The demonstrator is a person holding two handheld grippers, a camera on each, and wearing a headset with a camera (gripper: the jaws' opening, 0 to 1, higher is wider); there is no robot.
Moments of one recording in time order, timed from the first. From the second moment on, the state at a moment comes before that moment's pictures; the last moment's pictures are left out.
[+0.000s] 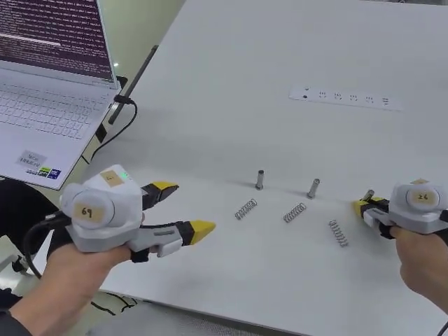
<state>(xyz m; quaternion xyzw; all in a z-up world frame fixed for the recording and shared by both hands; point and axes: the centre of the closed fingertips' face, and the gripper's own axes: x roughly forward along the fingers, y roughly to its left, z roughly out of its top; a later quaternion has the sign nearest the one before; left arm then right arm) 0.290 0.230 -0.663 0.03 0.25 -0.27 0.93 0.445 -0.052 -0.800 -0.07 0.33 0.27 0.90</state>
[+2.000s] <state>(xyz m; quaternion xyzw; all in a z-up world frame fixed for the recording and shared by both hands) 0.286 0.227 -0.659 0.03 0.26 -0.28 0.93 0.435 -0.055 -0.795 -0.05 0.34 0.27 0.90</state>
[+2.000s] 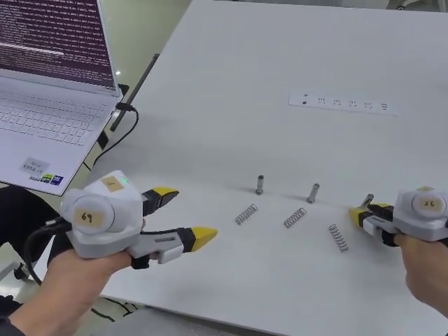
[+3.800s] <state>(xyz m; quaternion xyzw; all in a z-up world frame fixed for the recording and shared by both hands) 0.283 0.214 -0.674 0.01 0.26 -0.29 0.92 0.350 -0.067 -0.766 -0.03 0.34 0.35 0.87</state>
